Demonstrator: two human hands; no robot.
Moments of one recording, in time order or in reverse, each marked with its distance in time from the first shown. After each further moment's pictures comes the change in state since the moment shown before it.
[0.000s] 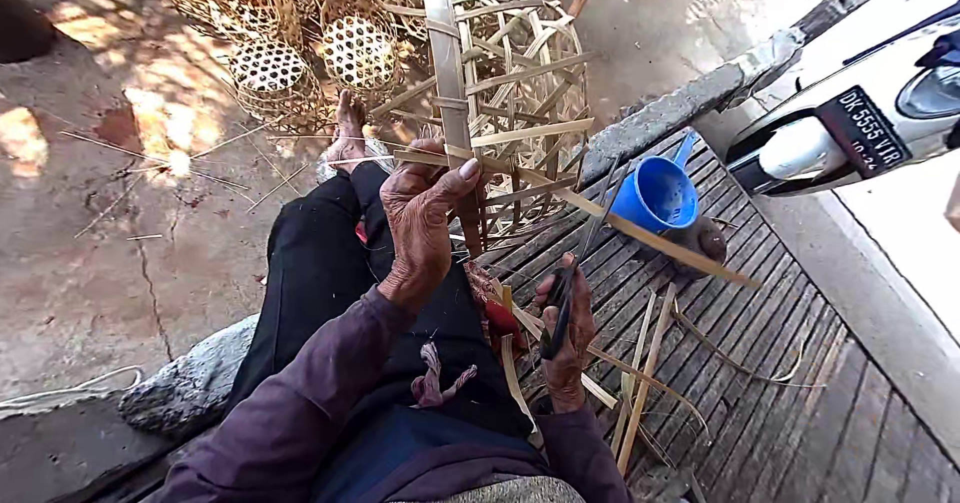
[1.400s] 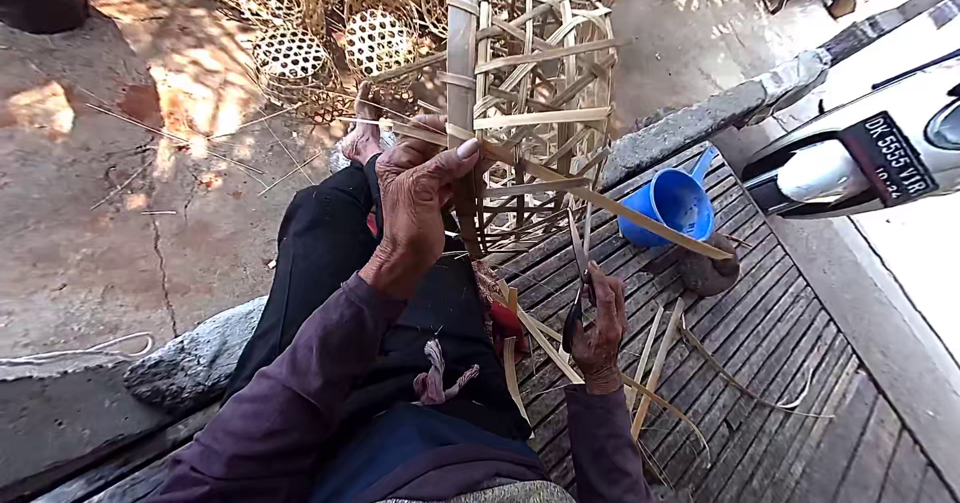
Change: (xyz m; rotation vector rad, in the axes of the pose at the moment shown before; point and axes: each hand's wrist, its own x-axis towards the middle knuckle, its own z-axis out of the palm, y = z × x) left_hand 0.014 0.017 -0.012 -0.001 0.005 -0.046; right_hand 0.019 0.040 -0.054 -0.591 -0.100 -0.377
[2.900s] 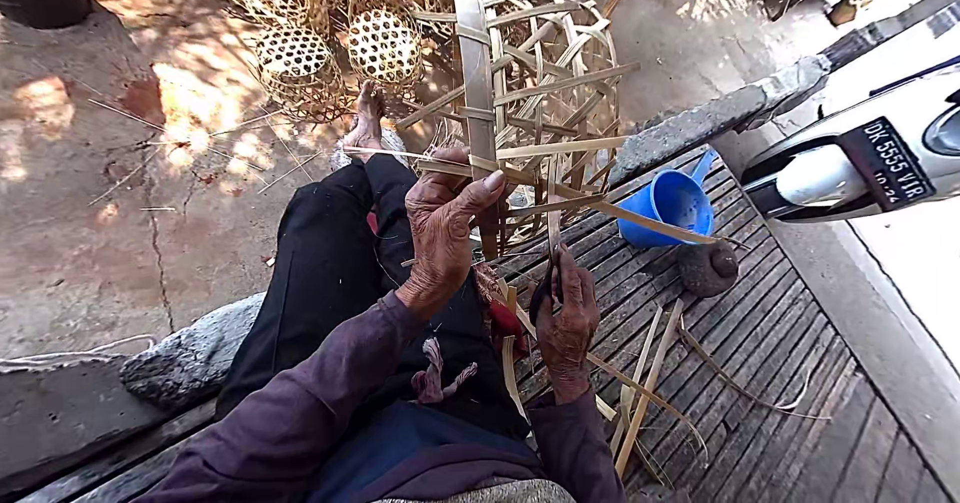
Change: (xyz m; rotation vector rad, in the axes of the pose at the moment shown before) left_hand -0.032 -0.025 0.007 -0.061 -0.030 0.098; right_hand 0.020 -0.050 0.032 -0.144 0.073 0.123
